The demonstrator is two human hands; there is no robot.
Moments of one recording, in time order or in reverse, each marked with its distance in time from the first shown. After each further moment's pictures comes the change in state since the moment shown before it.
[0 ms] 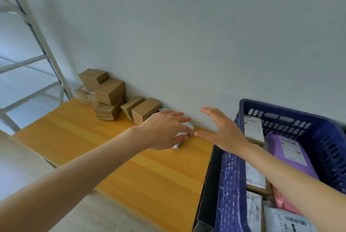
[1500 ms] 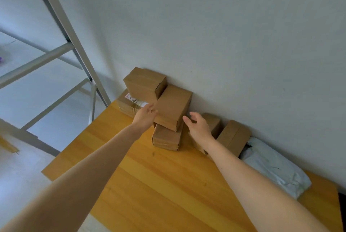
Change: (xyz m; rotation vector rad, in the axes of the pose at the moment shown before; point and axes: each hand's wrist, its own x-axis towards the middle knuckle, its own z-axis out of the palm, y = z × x) left_hand -0.036 -0.533 0.200 -1.232 0.232 -1.049; right_hand 0.417 -0.097 0.391 0.493 -0.134 0.594
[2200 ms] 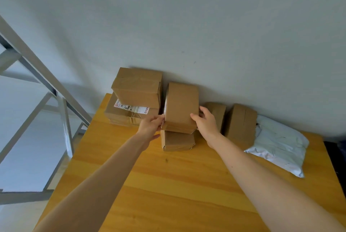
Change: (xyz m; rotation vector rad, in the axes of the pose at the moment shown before) left_hand 0.068 -0.043 -0.017 -0.277 -0.387 -0.206; right_hand 0.017 -0.029 0.055 0.283 0.319 0.304
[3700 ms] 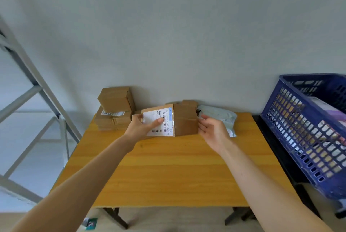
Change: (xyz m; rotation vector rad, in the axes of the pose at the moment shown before) left_hand -0.258 -0.021 0.074 0.325 -0.021 0.400; right_hand -0.268 0.051 -0.178 1.027 -0.099 -0.077
